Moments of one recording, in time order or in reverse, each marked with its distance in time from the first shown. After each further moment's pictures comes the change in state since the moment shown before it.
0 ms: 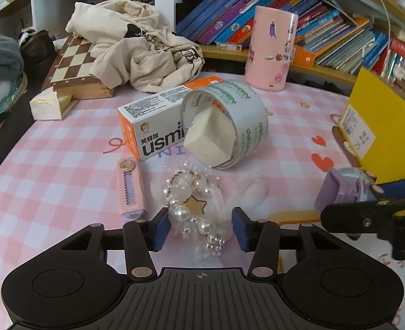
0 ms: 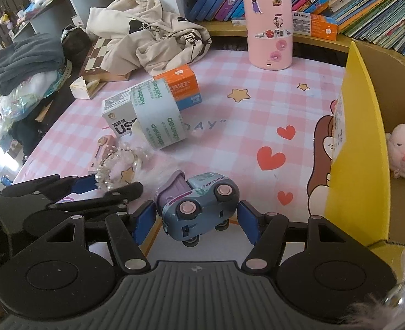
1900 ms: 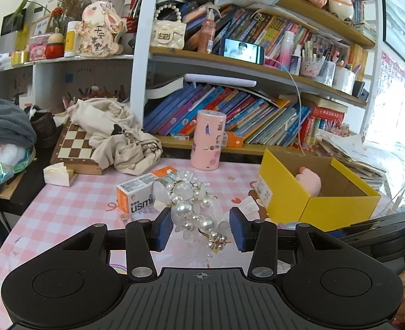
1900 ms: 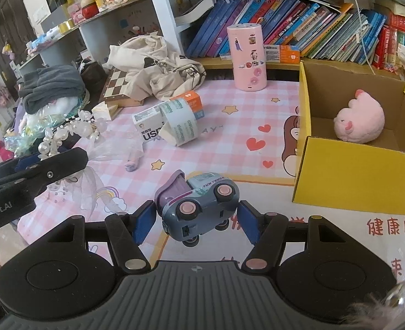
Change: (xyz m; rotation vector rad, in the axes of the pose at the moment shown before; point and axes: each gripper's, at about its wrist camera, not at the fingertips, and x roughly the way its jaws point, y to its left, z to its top) left arm -0.178 0.003 -0.033 0.047 -0.343 -0.198; right arm -0.109 0.037 -0.078 0.060 -0.177 -0.042
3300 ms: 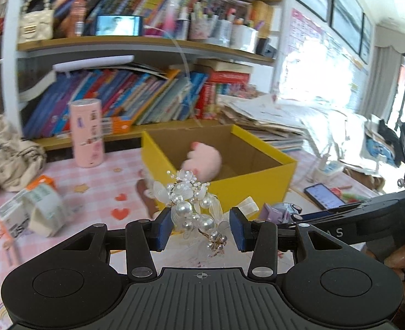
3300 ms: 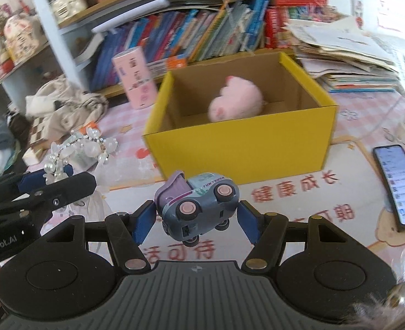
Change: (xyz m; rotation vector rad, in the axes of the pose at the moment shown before) left arm 0.058 -0.116 0.005 0.206 0.106 -0.364; right arm -0.071 -0.107 -0.036 0.266 -0.089 -0.249
